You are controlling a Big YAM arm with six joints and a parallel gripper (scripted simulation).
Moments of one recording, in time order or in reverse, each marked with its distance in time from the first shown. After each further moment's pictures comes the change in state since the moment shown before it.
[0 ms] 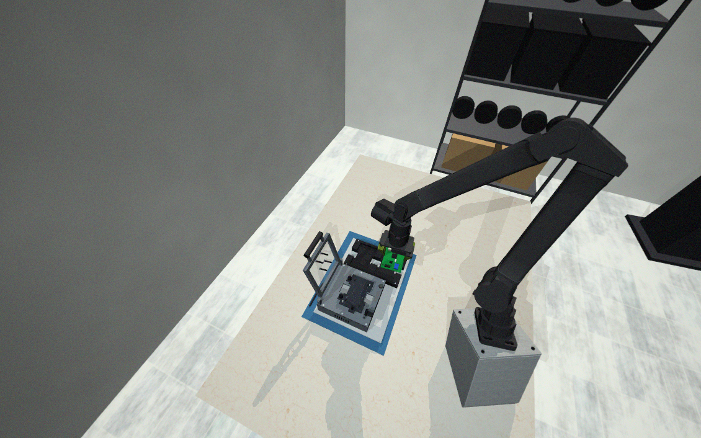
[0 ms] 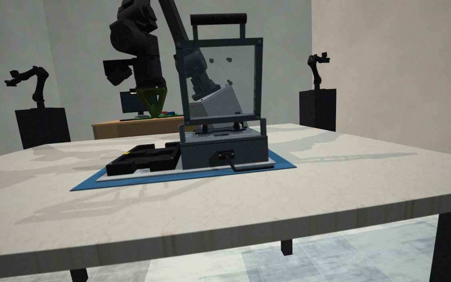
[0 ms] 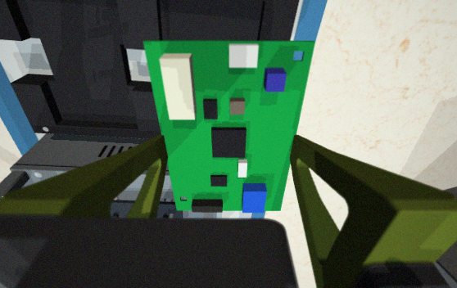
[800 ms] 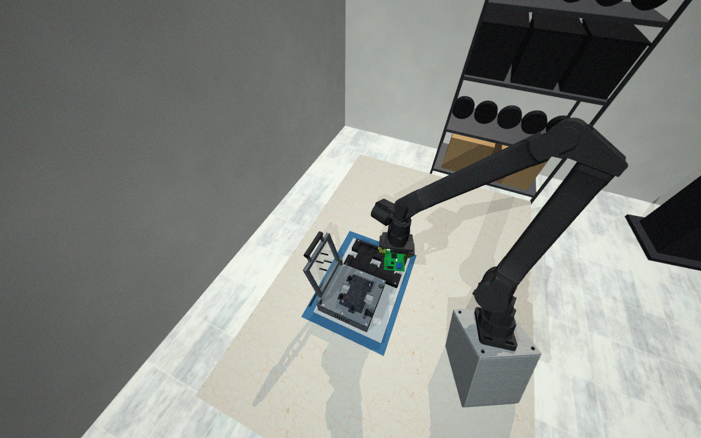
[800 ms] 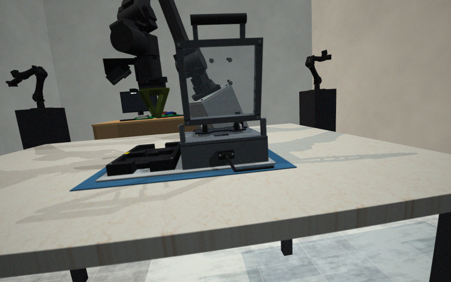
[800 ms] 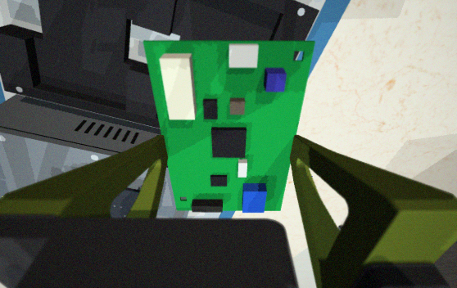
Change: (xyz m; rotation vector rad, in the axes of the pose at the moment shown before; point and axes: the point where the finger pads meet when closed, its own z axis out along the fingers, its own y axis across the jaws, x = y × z) arm 0.000 0.000 0.000 0.001 -0.001 -0.228
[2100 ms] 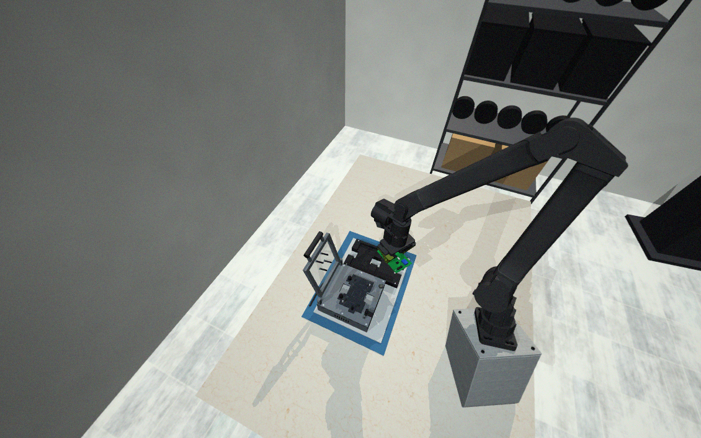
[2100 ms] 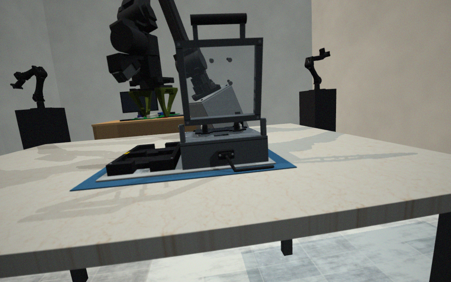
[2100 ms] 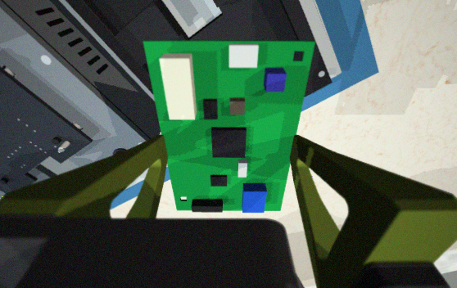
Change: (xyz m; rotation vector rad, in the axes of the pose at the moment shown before) arm 0.000 0.000 0.000 0.000 0.000 -0.674
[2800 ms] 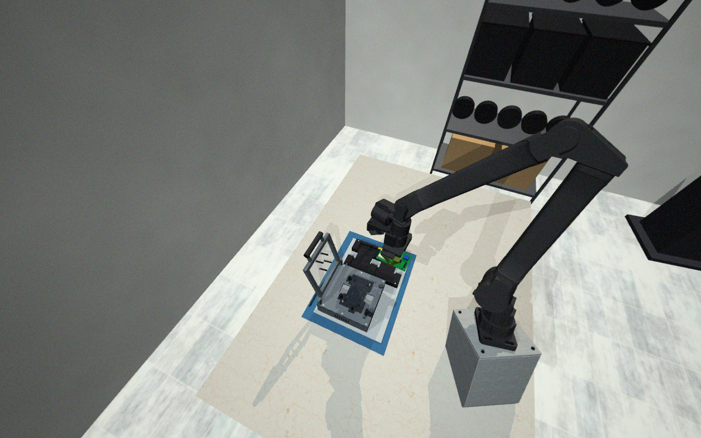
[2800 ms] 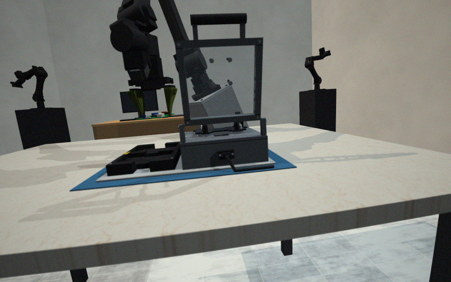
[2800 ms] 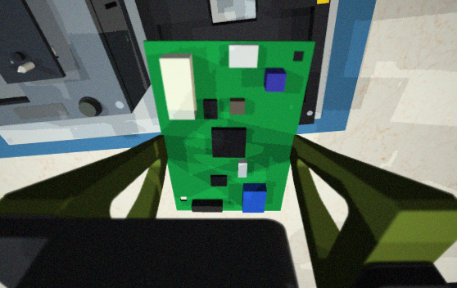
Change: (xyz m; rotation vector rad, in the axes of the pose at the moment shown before) arm 0.000 0.000 0.000 0.000 0.000 -0.474
